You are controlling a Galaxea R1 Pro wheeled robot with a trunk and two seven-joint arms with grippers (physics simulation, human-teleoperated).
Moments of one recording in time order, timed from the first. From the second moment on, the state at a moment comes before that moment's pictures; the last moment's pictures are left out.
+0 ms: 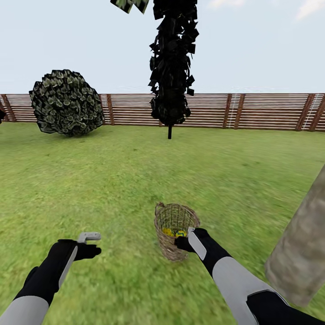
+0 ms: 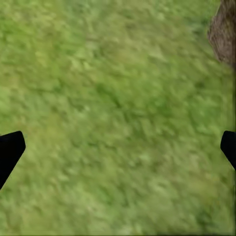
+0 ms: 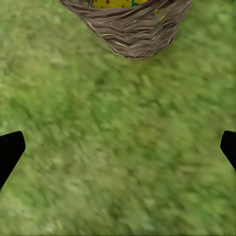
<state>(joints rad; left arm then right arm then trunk) -0.53 0.16 0.08 -0.98 -0.07 0.84 -0.17 -0.82 0.17 0.14 -0.43 -0.47 0.59 -0.29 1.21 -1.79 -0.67</state>
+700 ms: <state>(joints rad) -0.53 0.18 0.09 -0.98 -0.07 0.84 -0.25 -0.82 0.17 0.14 -0.43 -0.47 0.60 -0.29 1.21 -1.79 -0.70</state>
